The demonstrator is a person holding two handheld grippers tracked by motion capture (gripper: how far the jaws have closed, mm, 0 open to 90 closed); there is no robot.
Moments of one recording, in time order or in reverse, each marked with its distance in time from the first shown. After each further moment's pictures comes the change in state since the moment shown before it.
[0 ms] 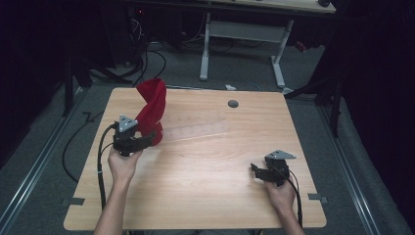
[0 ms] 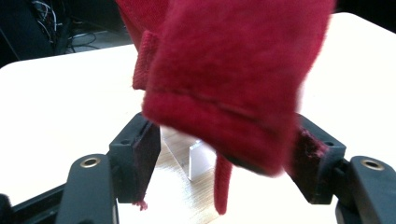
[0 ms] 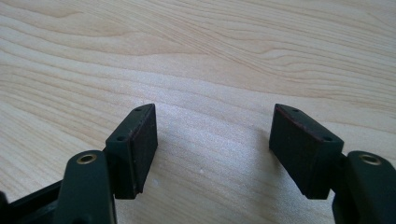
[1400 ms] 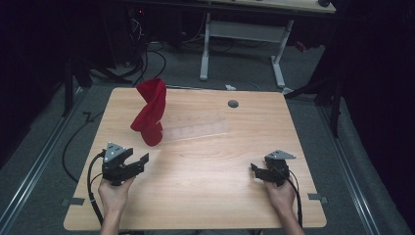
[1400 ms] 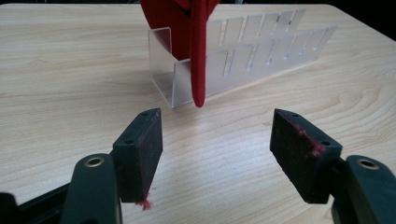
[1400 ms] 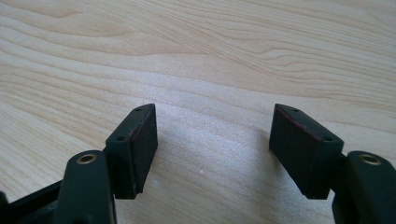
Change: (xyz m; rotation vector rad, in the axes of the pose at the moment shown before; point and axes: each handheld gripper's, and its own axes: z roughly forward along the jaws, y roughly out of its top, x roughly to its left) left arm 0.010 -0.035 -0.068 0.018 0.012 -0.099; right arm 0.000 0.000 0.000 -0.001 -0.001 -0.001
